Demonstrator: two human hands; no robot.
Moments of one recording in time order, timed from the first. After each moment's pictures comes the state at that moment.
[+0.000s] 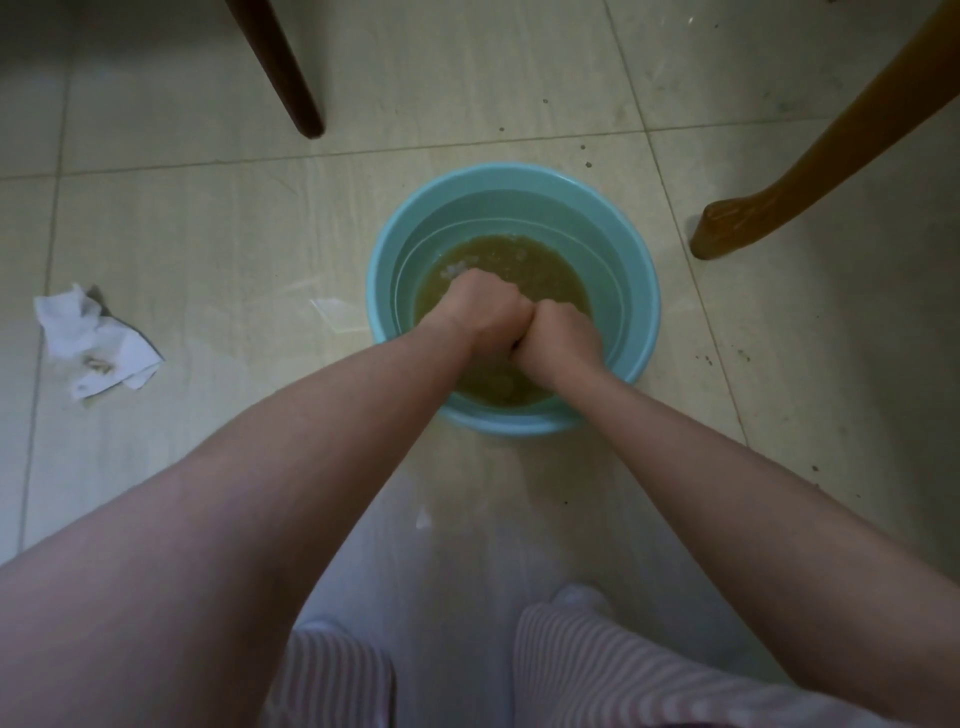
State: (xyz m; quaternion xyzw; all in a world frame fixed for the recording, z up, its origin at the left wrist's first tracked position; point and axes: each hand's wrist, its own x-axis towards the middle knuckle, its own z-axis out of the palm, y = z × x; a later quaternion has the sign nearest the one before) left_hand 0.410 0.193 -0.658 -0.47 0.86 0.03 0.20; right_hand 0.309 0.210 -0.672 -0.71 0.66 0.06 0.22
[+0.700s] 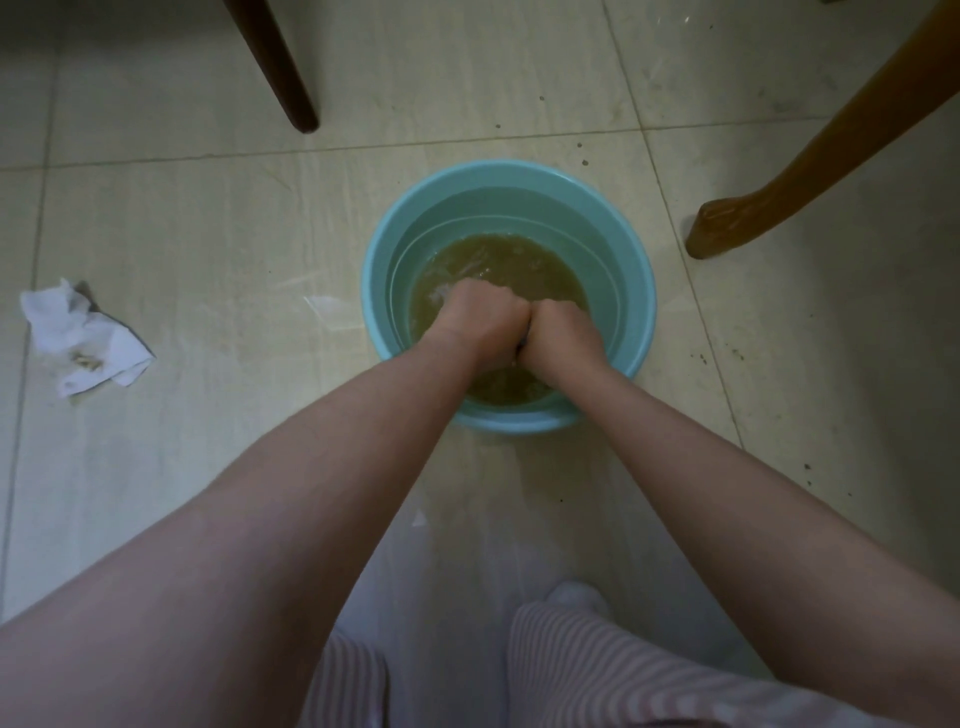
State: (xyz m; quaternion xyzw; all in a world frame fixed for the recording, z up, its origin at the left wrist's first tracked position) left_hand 0.407 0.204 -0.666 -0.52 0.84 0.05 0.15; right_hand 0.301 0.206 -0.681 -0.73 0.63 0.06 0.24
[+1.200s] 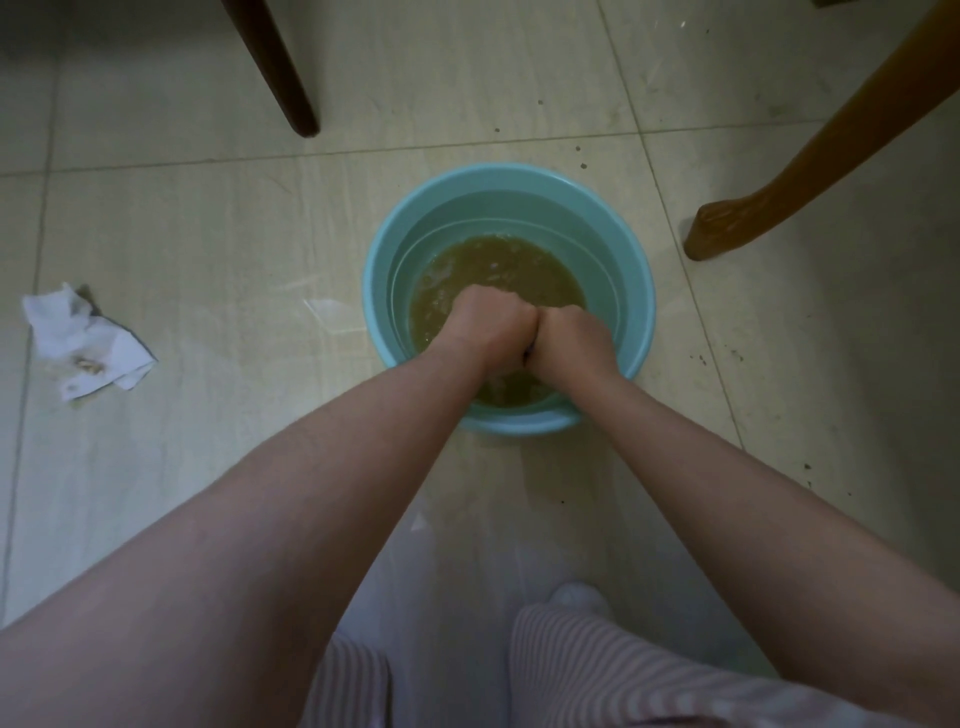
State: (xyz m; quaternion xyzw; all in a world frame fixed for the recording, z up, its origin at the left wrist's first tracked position) left_hand 0.400 0.206 -0.669 -0.52 0.84 0.06 0.15; right_hand 0.291 0.209 -0.685 -0.77 0.61 0.07 0.15
